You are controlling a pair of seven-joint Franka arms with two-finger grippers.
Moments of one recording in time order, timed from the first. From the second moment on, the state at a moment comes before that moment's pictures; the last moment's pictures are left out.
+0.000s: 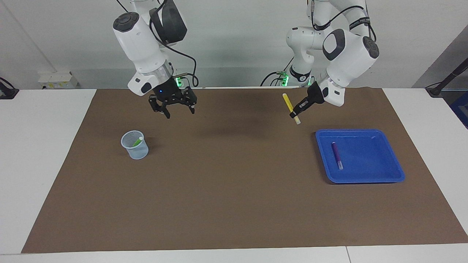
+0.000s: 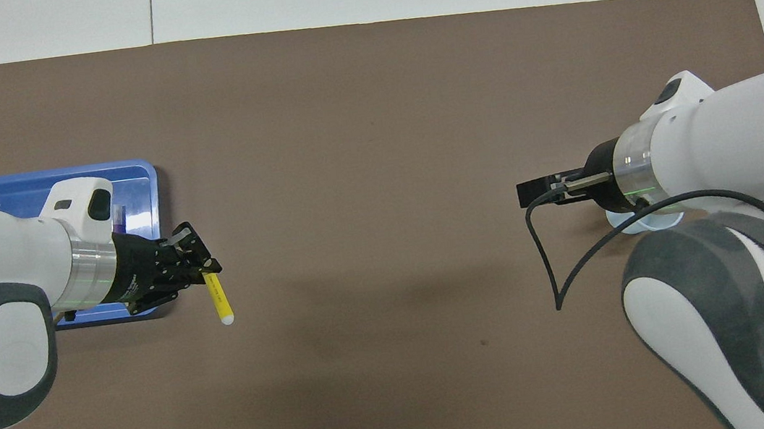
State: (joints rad) left arm -0.15 -0.13 -0.07 -2.12 -0.42 1.98 -0.58; right arm 0.19 -0.08 0.05 -1.94 0.15 1.97 0.10
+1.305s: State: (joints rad) left arm 0.13 0.11 -0.07 -2.08 0.02 2.20 0.05; right arm -0.01 0.03 0.05 -2.11 -0.03 2.13 -0.23
